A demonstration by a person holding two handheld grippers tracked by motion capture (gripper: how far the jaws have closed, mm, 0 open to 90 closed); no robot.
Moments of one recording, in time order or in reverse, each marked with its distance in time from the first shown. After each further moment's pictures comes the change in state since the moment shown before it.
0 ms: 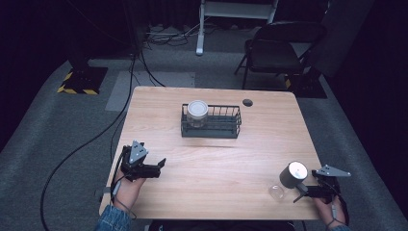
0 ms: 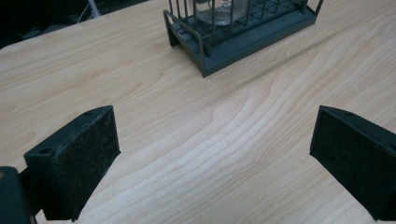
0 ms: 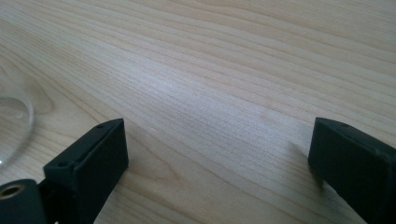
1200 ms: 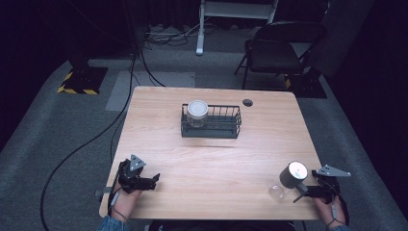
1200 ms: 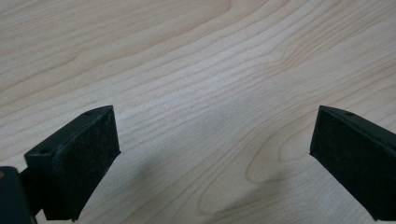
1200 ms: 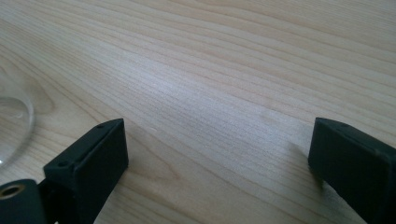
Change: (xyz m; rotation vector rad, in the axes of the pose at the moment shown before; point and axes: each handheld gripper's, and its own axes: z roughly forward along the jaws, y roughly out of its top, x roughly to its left) left arm 0.003 -0.056 0.015 0.224 0.016 -0.094; right arm 0.000 0.000 0.000 0.000 0.000 0.000
